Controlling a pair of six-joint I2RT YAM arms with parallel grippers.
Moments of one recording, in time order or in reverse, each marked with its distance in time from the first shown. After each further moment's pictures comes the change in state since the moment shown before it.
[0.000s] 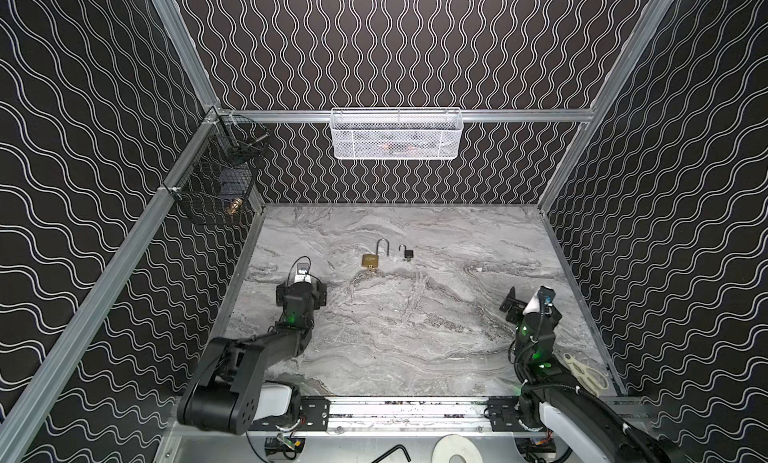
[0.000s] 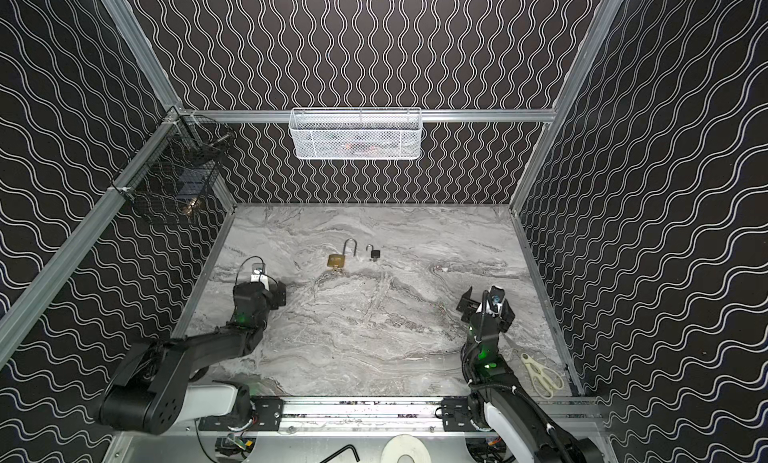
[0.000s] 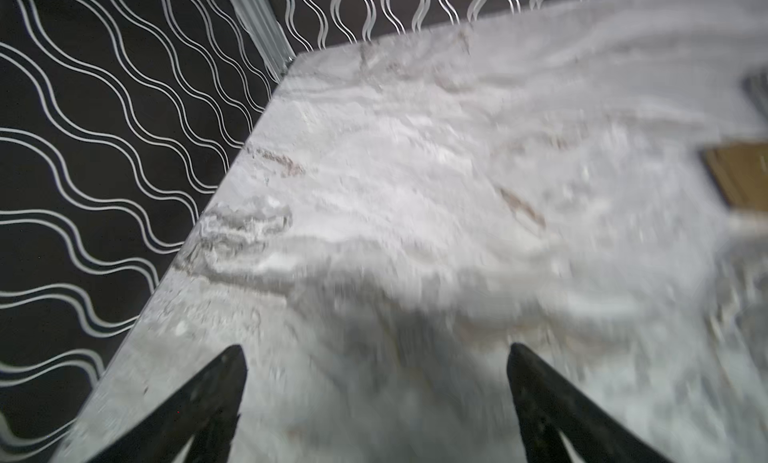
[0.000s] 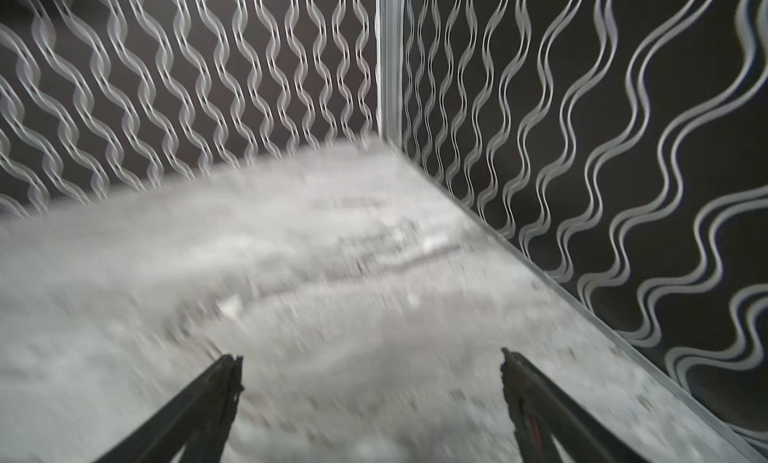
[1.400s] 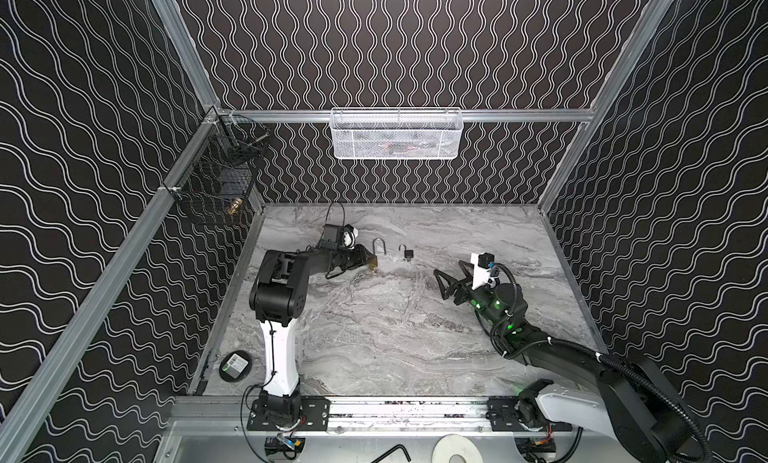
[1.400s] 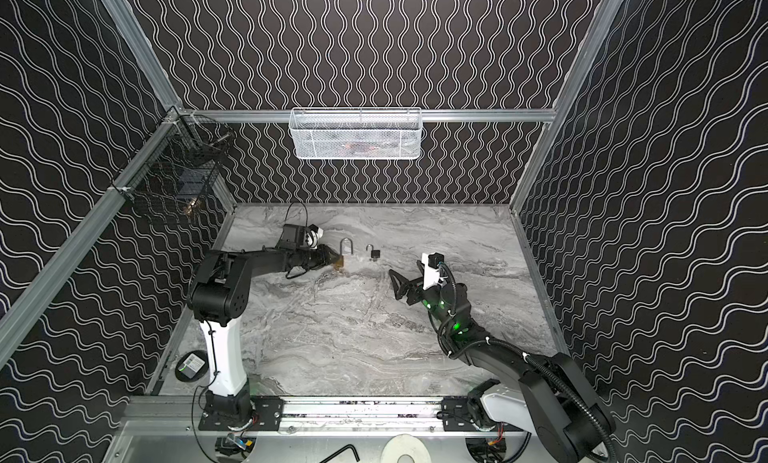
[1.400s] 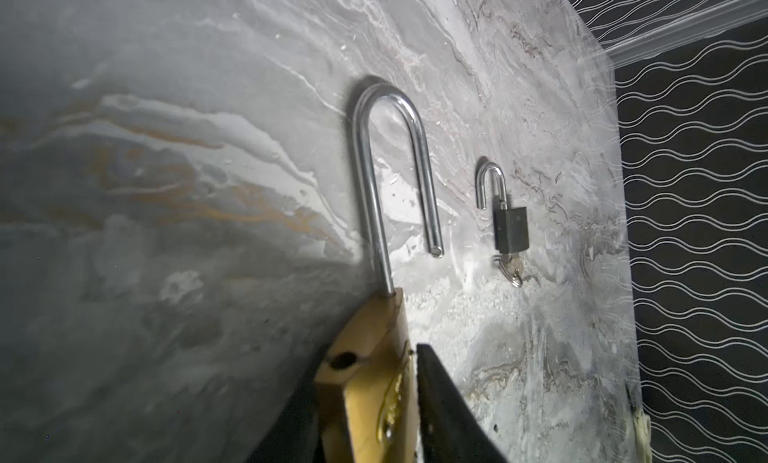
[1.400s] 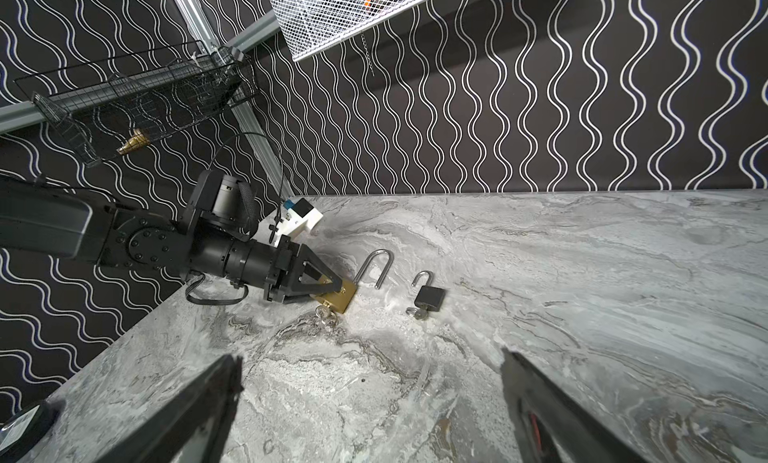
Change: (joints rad) left arm -0.078 0.726 0.942 -0.610 0.922 -0.483; right arm 0.302 0.381 0.311 0.297 -0.687 0.159
